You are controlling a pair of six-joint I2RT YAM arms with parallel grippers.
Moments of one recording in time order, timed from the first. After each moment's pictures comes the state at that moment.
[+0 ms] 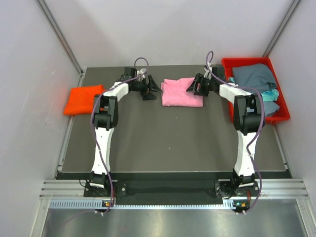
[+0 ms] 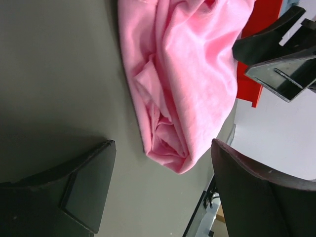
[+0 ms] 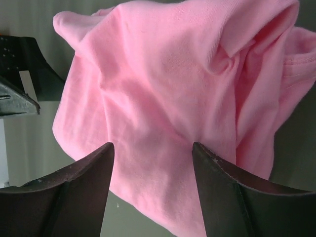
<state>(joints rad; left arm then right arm) -0.17 2.50 2.00 -0.34 0.93 -0.60 0.14 2.19 1.61 -0.15 -0.56 0.43</state>
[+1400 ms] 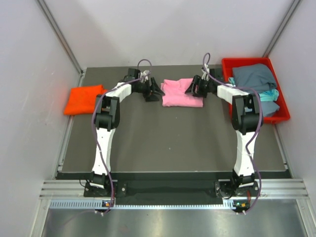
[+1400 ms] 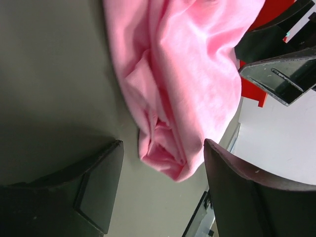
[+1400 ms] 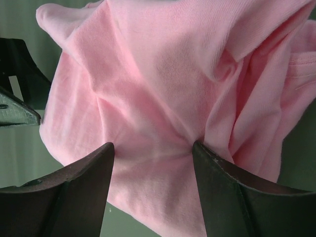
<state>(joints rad) -0.20 2.49 1.97 -0.36 0.88 -0.60 0.16 2.21 1.60 -0.14 -0.53 0.40</state>
